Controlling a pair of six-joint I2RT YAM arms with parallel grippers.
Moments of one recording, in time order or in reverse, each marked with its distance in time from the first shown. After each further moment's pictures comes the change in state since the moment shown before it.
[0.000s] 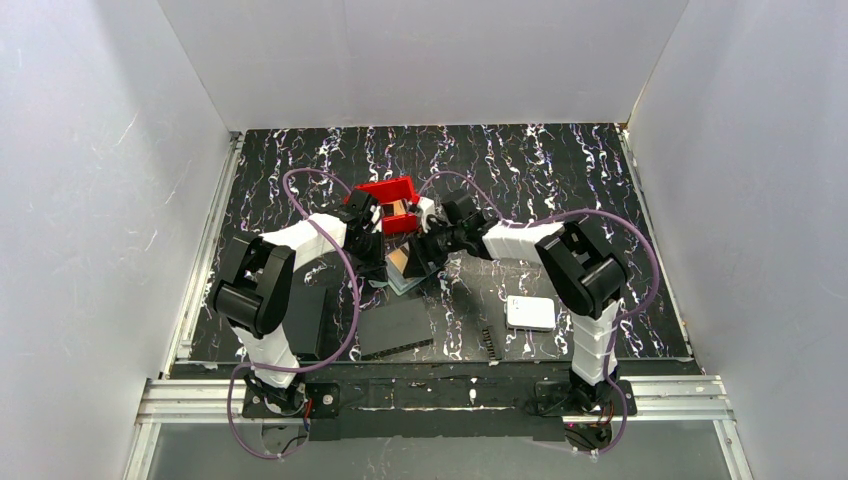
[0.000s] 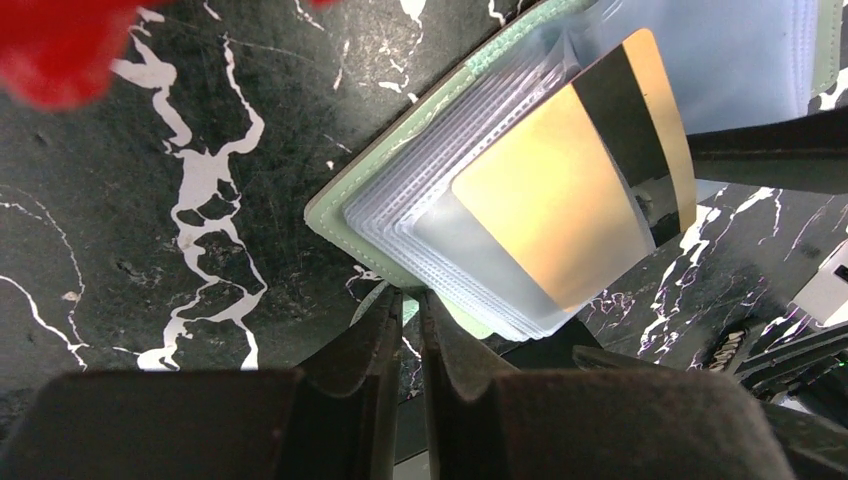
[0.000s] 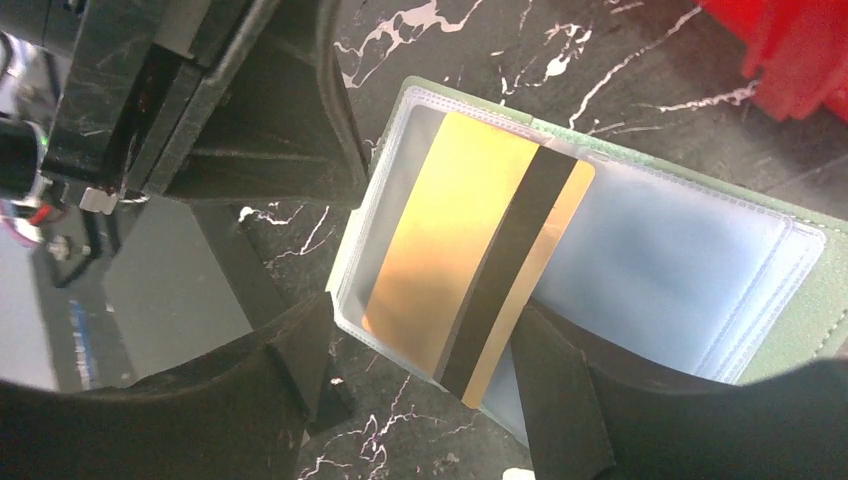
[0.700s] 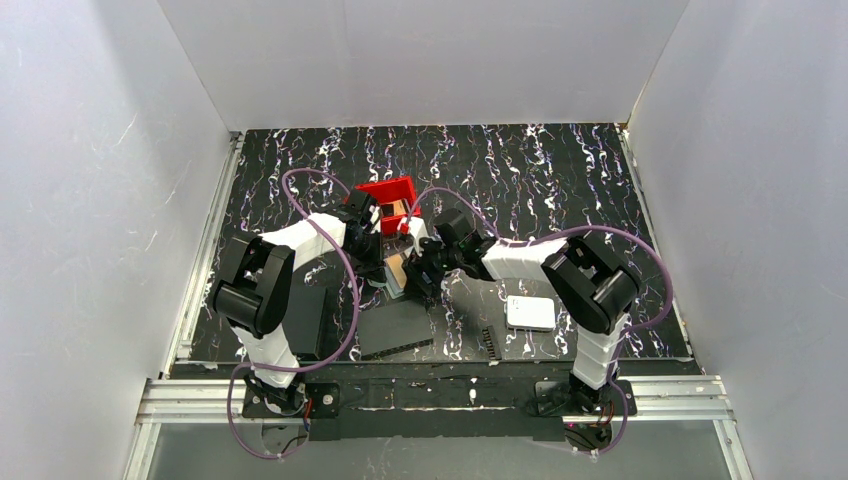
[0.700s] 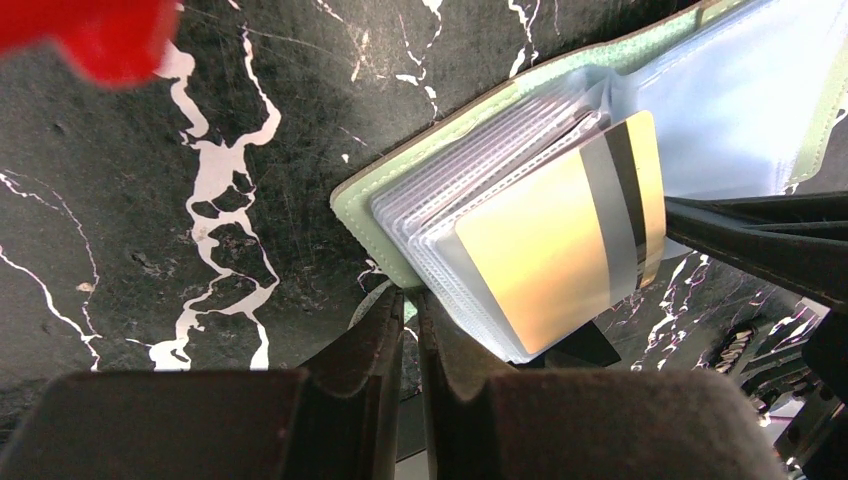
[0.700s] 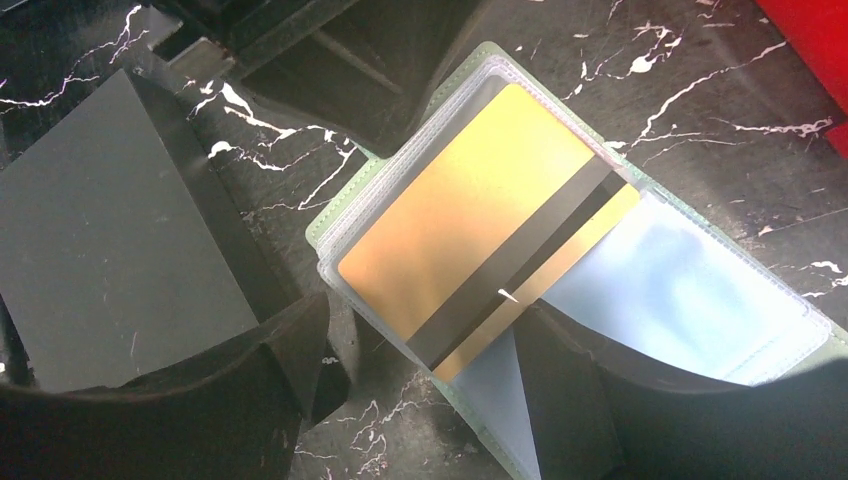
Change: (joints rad) left arm 0.006 0.000 0.001 -0.019 -0.006 0.005; right arm 0.126 -0.112 -0.138 0.063 0.194 -0.264
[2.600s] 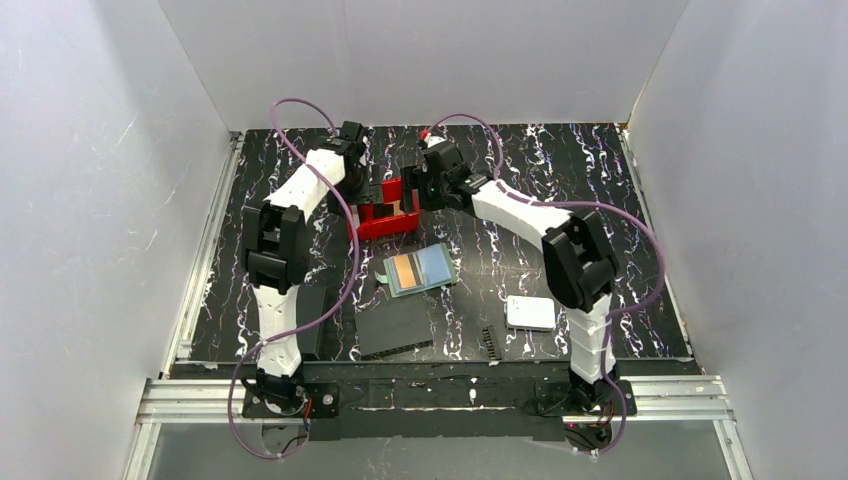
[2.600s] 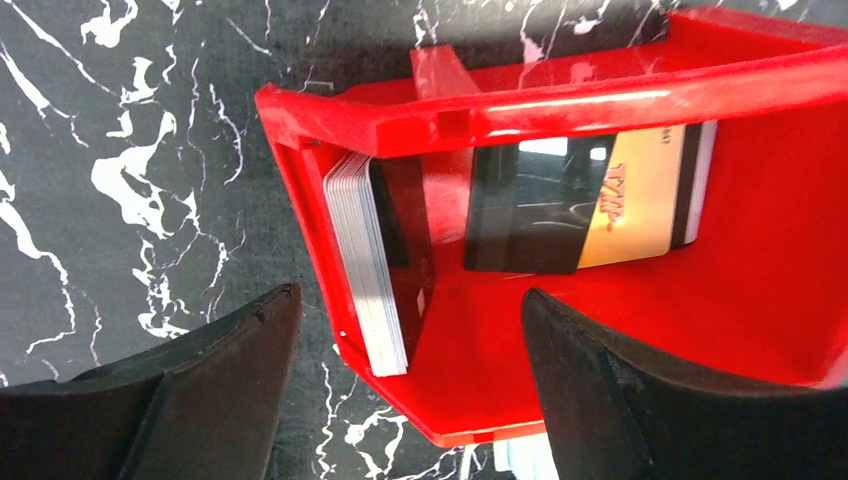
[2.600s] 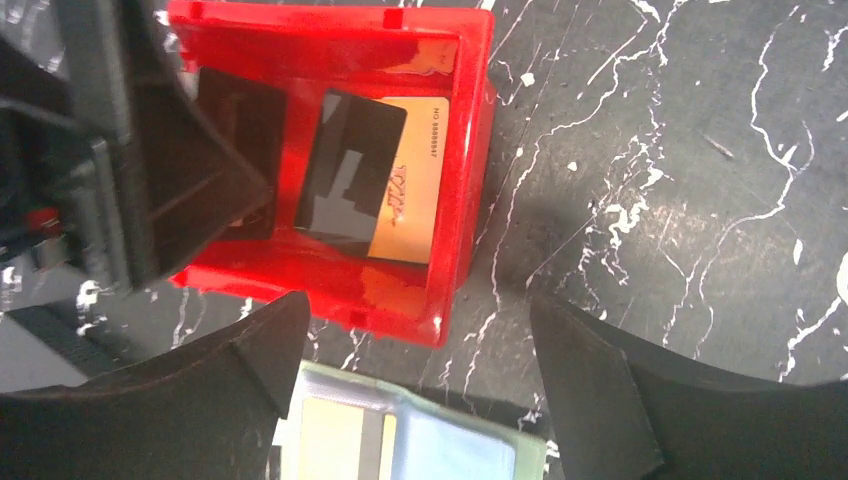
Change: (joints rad) left arm 0.133 0.352 0.763 -0.368 -0.310 0.089; right arm -0.122 0.141 0.603 -0.446 0.486 0.555
